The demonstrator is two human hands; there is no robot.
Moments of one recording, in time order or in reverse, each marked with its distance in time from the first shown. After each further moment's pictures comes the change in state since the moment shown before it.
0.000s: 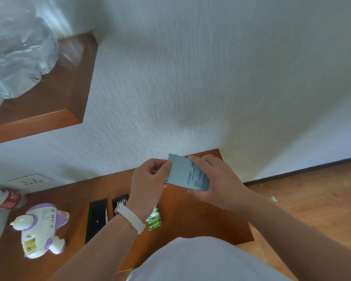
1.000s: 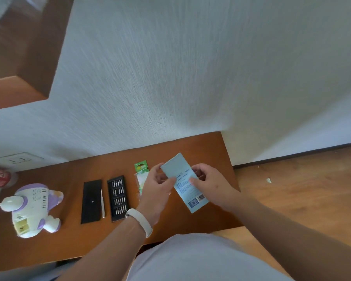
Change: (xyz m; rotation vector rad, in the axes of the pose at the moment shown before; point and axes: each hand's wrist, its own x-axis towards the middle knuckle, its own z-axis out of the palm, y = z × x) left_hand -0.008 -0.090 0.022 -0.214 -0.069 -0.351; right_hand -0.007 0.017 0.065 0.701 -0.206 0.463
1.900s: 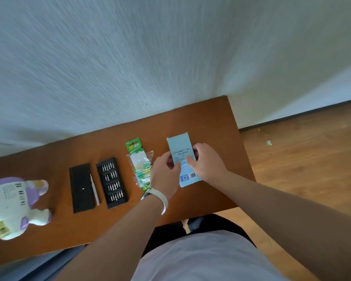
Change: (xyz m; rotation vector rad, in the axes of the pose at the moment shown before) left_hand 0.070 -0.086 0.017 0.535 0.047 0.021; right_hand 0.071 0.067 0.043 -0.434 0.173 0.157
